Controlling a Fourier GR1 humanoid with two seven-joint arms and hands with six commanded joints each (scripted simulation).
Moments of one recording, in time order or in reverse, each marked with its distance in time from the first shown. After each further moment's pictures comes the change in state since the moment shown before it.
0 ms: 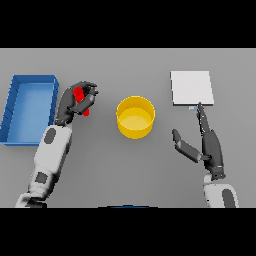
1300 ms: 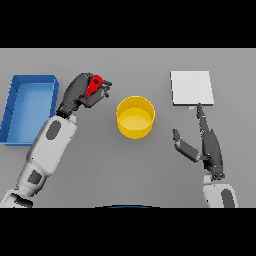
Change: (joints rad) left arm -0.023 0.132 -0.326 -0.297 -0.175 -0.012 0.266; right arm 0.000 -0.003 0.009 -0.002 0.030 -0.009 0.023
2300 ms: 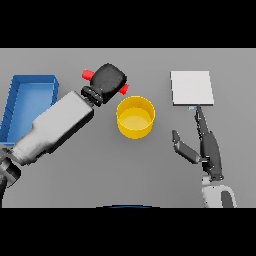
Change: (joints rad) left arm -0.386 0.156 -0.576 0.138 -0.536 -0.246 0.091; right arm 0.020 0.027 -0.003 -0.004 -0.045 0.016 -0.027
